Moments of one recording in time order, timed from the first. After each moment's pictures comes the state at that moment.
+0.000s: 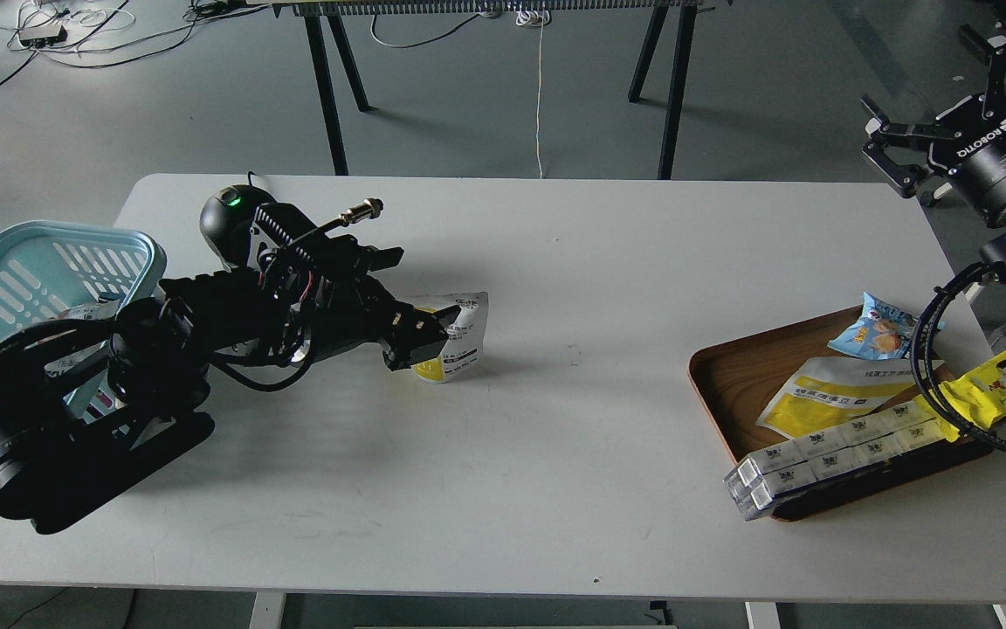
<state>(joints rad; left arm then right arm) -0.64 0.55 -0.64 -1.57 2.18 -0.42 0.02 0.68 -0.68 0.86 0.91 0.51 0.49 -0.08</state>
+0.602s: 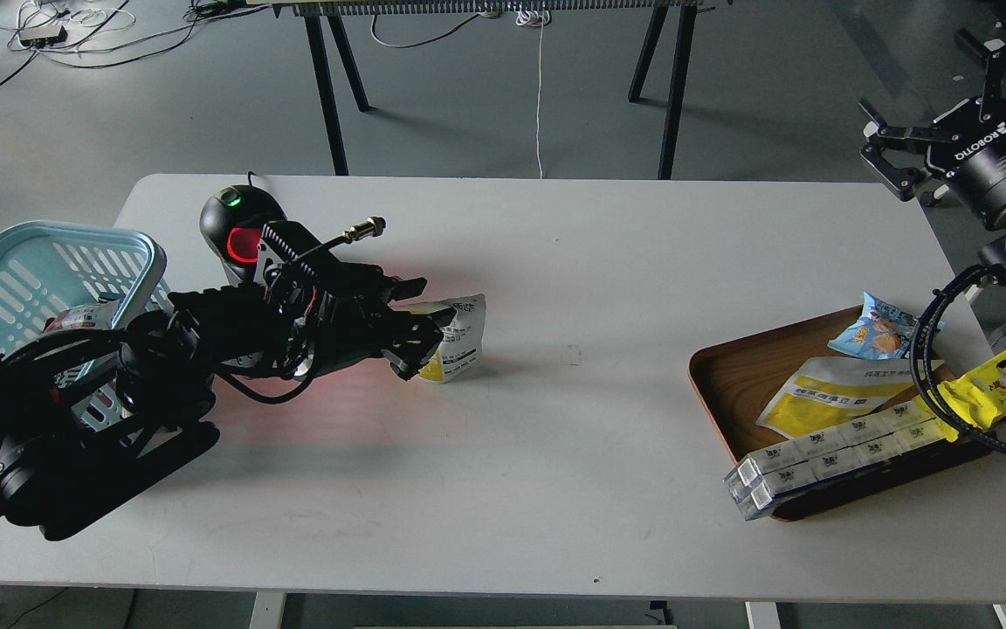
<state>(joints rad) -0.62 0.55 -0.62 -1.55 2.18 -0.41 -0.02 0.67 -0.68 0.85 0.91 0.51 0.49 -0.08</state>
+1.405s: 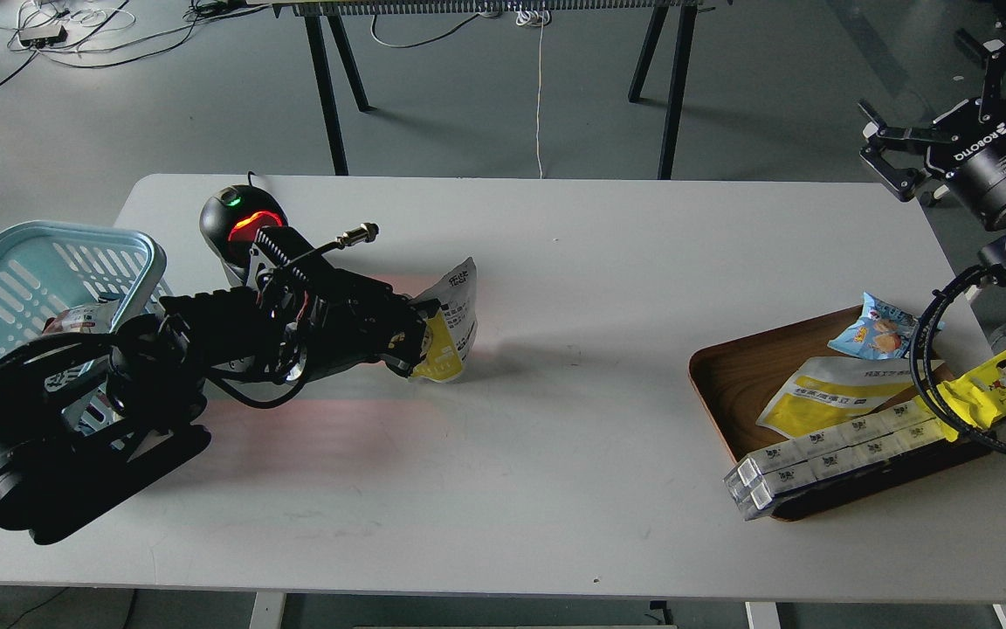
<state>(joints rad) -0.62 0.58 -0.63 -1.57 2.18 -0.38 -0.05 0.67 -0.68 0.85 0.91 0.51 0.49 -0.08</state>
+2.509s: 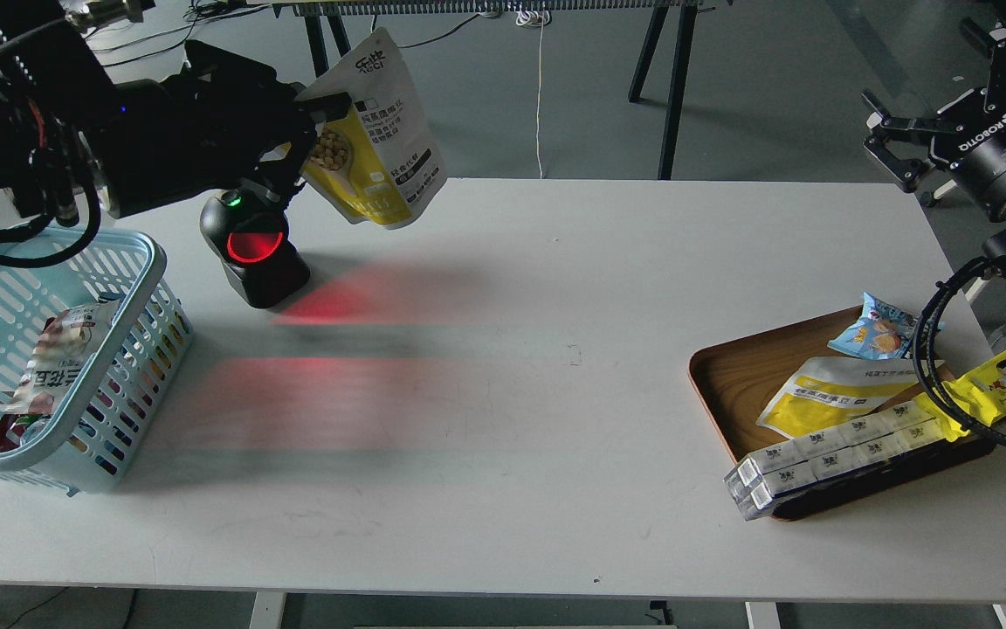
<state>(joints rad) -0.73 0.92 -0.94 -1.72 2.18 -0.34 -0.34 0.69 -0.68 0.85 0.92 0.51 0.47 -0.08</state>
